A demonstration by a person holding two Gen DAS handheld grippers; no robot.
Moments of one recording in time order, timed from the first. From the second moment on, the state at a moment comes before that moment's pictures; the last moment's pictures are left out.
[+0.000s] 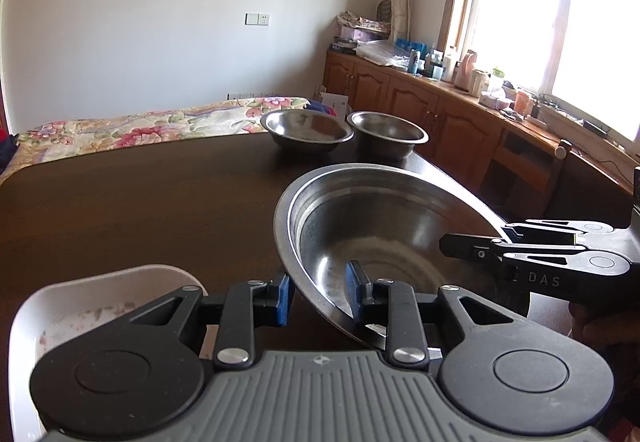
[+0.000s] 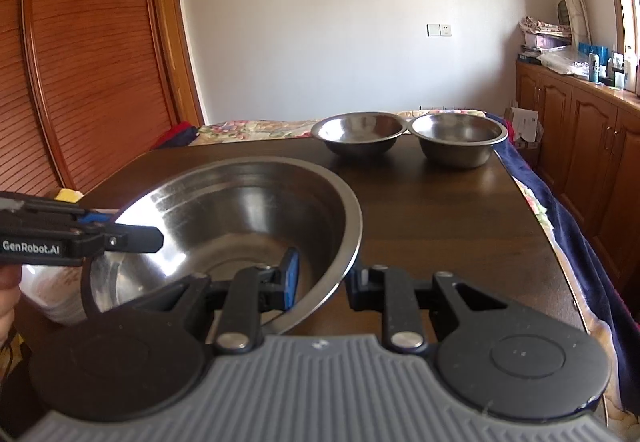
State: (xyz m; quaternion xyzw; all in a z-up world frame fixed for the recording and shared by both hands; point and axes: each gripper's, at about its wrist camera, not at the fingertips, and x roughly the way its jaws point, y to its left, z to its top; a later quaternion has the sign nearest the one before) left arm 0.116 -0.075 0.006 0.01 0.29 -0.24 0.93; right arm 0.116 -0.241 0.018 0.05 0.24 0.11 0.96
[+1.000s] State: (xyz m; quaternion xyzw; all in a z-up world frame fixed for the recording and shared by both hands) left arm 0.110 -0.076 -0.005 0.02 0.31 -0.25 0.92; right arm 0.103 -0.238 0.013 0.05 0.25 0.10 0.96
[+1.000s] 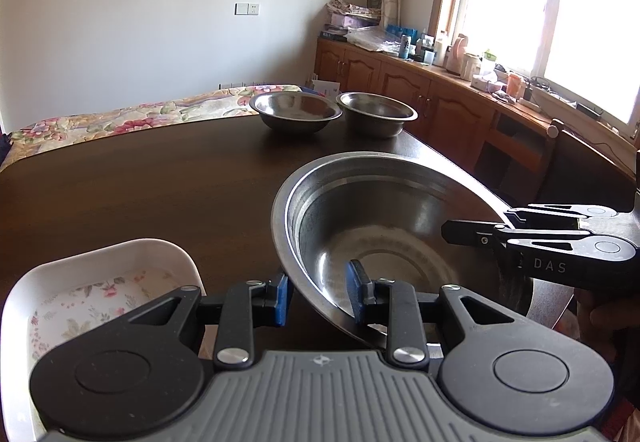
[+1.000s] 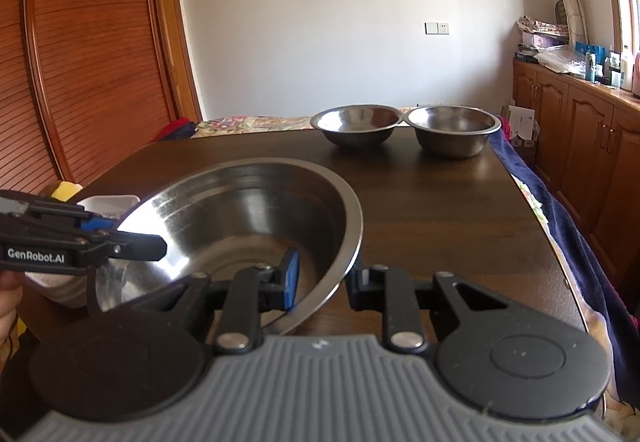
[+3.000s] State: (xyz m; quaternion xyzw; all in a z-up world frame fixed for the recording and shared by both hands) left arm 0.299 -0.127 0.030 0.03 0.32 -0.21 0.92; right arm 0.255 -0.275 0.070 -0.07 0.21 0.16 0.96
